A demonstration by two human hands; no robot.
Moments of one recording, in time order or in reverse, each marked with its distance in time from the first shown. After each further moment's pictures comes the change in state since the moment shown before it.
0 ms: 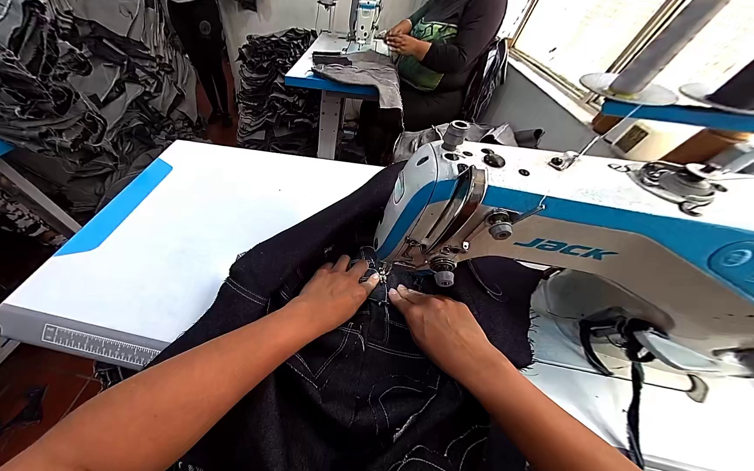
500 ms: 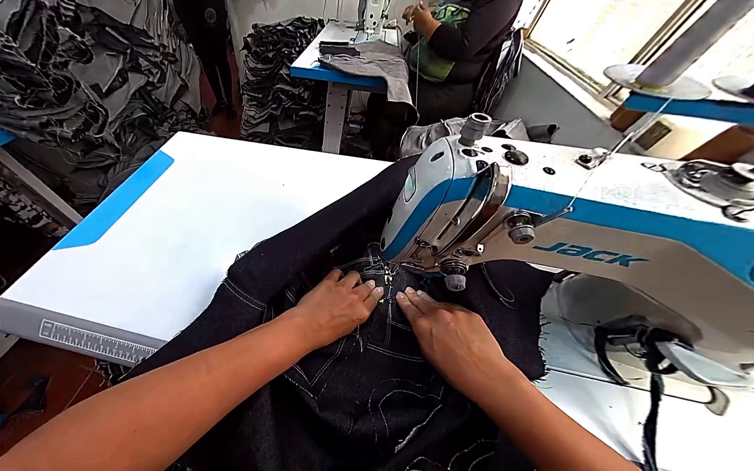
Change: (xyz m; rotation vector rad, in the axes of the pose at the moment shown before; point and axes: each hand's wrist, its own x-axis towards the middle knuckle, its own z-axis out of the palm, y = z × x) left_hand -0.016 -0.004 0.026 0.153 0.247 0.230; right_hand -0.009 -0.002 0.001 -0.081 0.006 -0.027
